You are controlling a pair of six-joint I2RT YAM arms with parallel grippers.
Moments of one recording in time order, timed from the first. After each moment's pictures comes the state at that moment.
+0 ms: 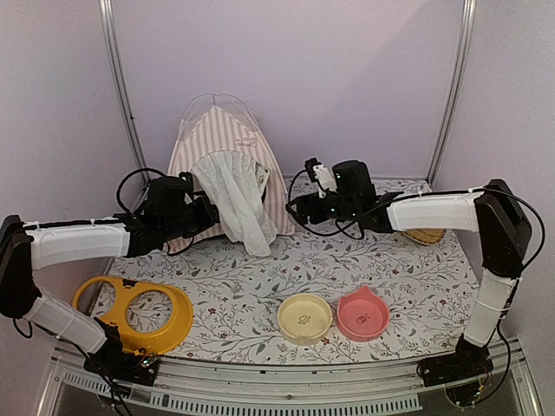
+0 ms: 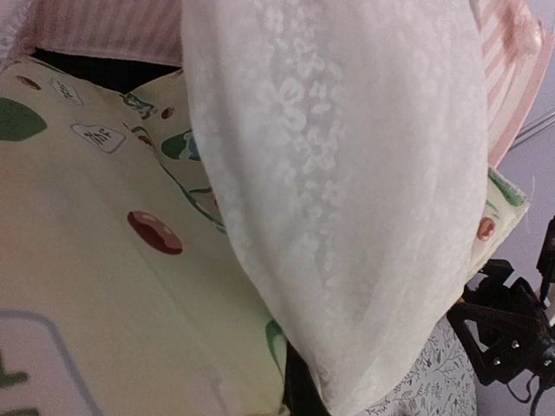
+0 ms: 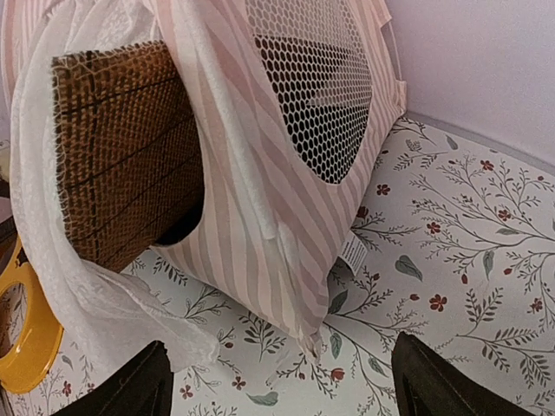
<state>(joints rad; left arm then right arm) -0.60 1.38 0.80 0.13 -0.15 -0.81 0.72 1.81 1.23 0.14 -0.05 0.23</state>
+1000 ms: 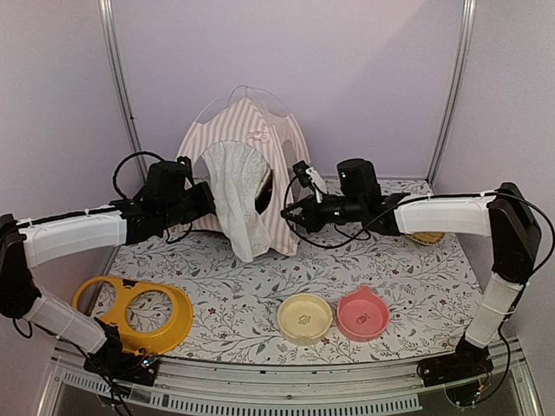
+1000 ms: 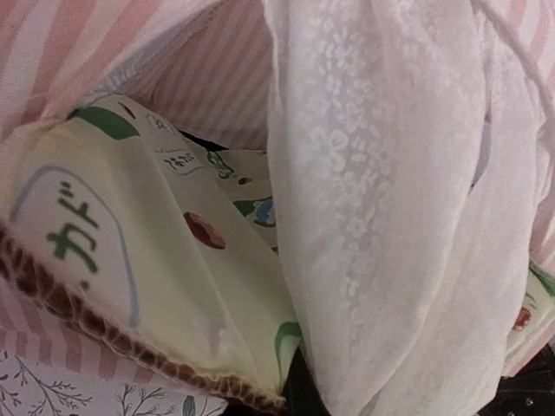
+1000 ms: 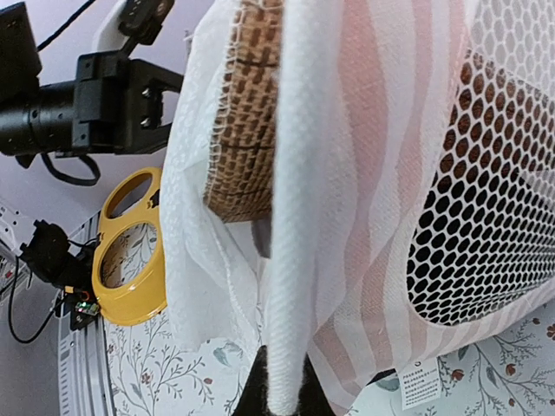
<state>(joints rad) -0.60 1.38 0.92 0.02 -0.23 -0.74 0.75 1.79 1.22 0.19 -0.45 0.18</state>
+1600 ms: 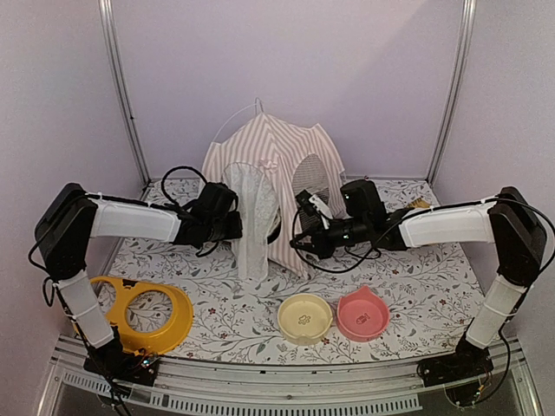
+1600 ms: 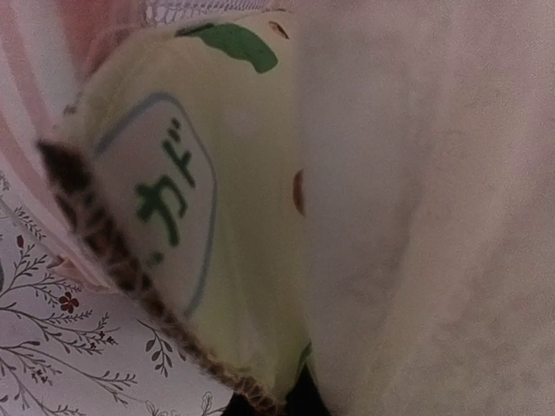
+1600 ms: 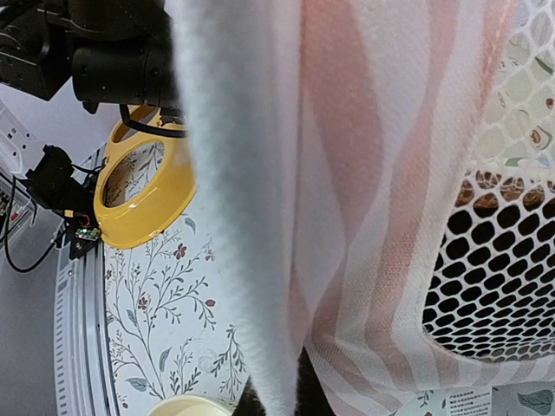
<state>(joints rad) -0.68 1.77 1.05 -0.03 -0.38 -0.59 0.76 1.73 1.05 0.14 -0.54 0.10</state>
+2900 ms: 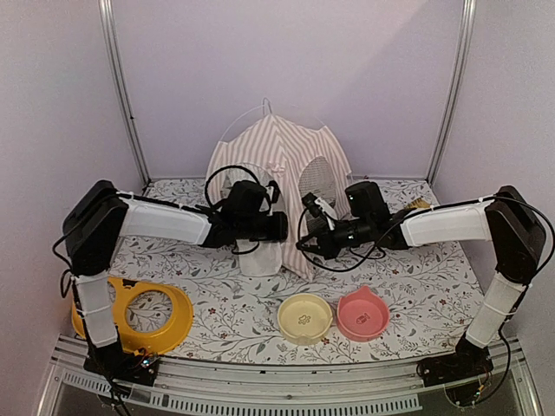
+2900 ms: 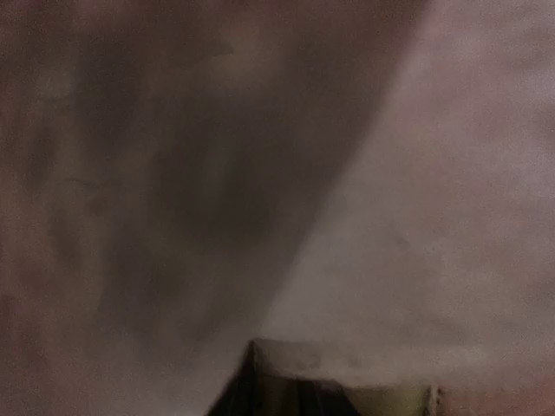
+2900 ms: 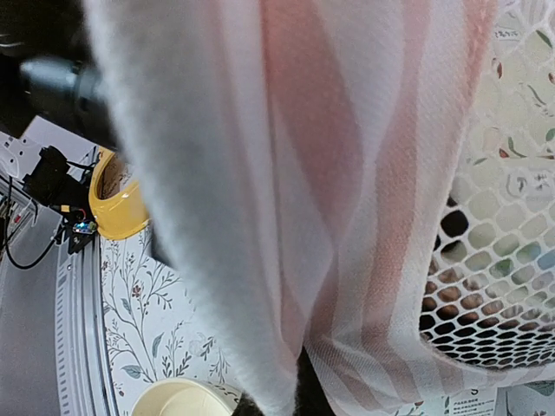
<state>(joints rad) -0.81 1.87 1.18 0.18 0.05 -0.58 0.71 1.74 1.02 0.15 -0.59 0.11</state>
